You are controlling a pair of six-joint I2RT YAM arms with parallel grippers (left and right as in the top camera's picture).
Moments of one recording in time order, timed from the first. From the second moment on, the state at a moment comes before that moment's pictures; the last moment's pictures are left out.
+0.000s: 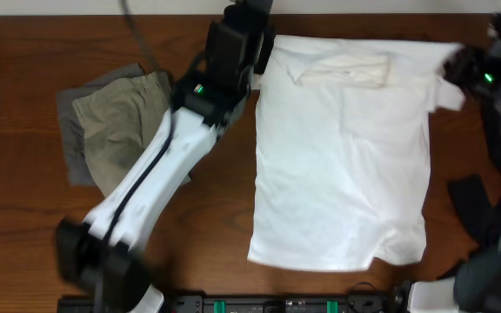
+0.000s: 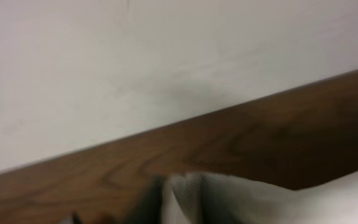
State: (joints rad) left arm -0.49 1.78 1.62 -0.30 -0.38 0.03; right arm -0.30 1.66 1.46 -0.47 -0.52 0.20
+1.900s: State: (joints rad) left arm -0.49 1.94 1.50 -1.05 0.21 0.00; right arm -0.20 1.76 1.02 -0.66 -0.07 0.54
